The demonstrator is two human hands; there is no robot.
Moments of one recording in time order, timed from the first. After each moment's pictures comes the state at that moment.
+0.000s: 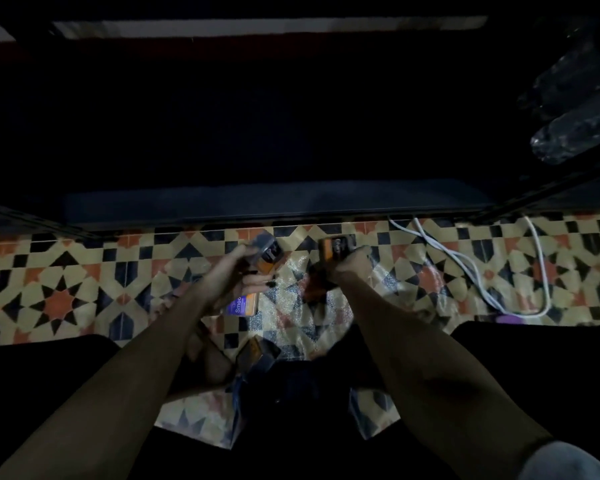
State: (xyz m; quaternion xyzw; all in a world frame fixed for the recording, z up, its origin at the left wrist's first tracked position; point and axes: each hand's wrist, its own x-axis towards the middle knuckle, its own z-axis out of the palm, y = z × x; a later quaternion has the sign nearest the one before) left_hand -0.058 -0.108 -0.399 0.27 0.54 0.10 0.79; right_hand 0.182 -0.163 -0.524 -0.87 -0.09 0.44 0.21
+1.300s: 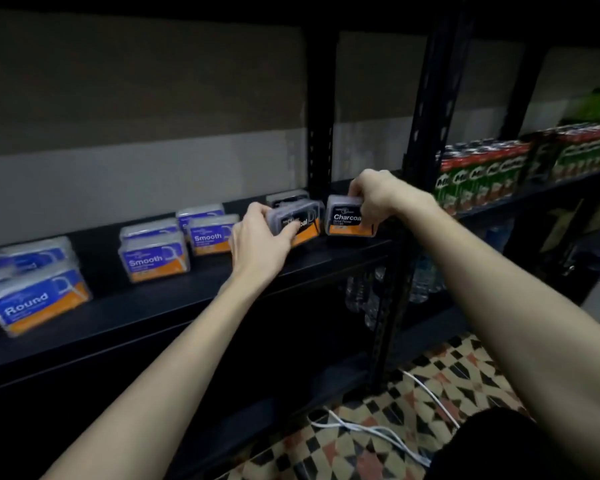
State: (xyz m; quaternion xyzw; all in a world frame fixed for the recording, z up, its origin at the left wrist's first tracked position) left_hand 0.213 -0.081 -0.006 0.78 0.38 0.43 0.26; right_hand 0.404 -0.175 0.068 -0.87 -0.47 0.02 0.14
